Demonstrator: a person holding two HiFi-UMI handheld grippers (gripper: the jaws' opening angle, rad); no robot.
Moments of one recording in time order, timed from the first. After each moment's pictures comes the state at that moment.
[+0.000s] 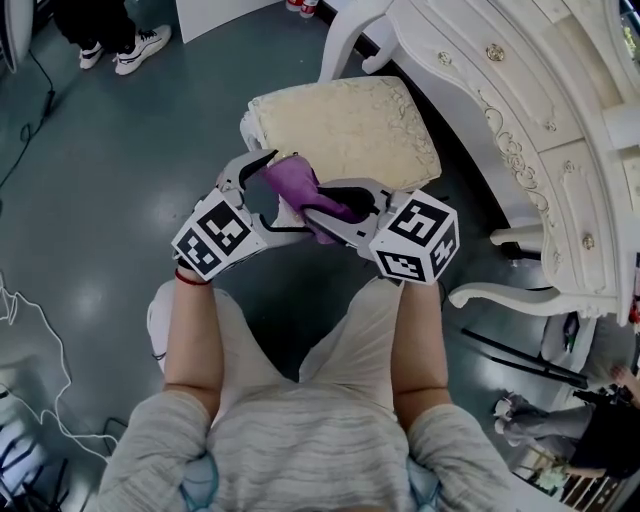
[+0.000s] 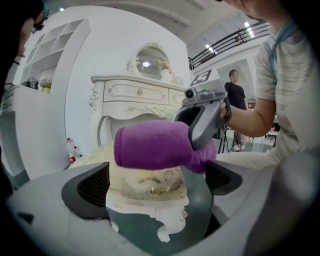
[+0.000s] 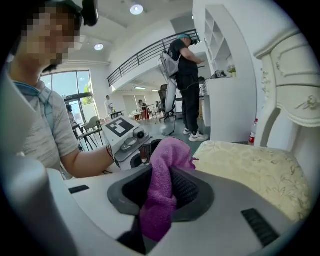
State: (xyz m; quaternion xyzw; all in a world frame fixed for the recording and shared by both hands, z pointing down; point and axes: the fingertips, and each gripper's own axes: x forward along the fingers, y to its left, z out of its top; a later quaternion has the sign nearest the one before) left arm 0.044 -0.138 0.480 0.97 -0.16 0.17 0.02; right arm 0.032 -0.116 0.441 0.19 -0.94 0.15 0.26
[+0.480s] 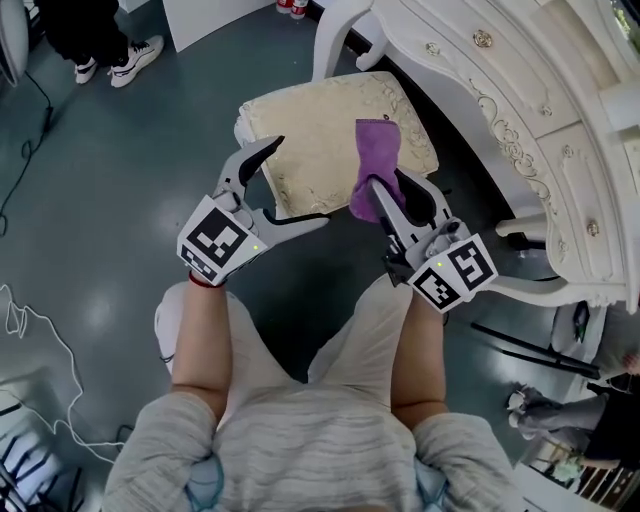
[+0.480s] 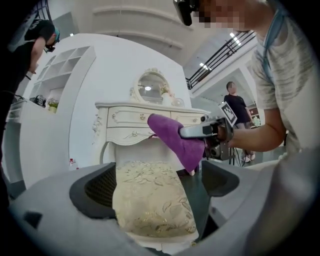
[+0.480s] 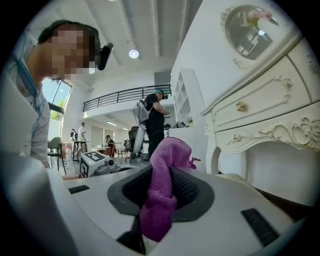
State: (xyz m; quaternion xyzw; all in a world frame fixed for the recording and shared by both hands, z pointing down) left arm 0.059 -0.149 0.424 0.98 -0.19 0.04 -0.03; right arm 0.129 -0.137 0.367 0.42 -0.91 0.05 0.02
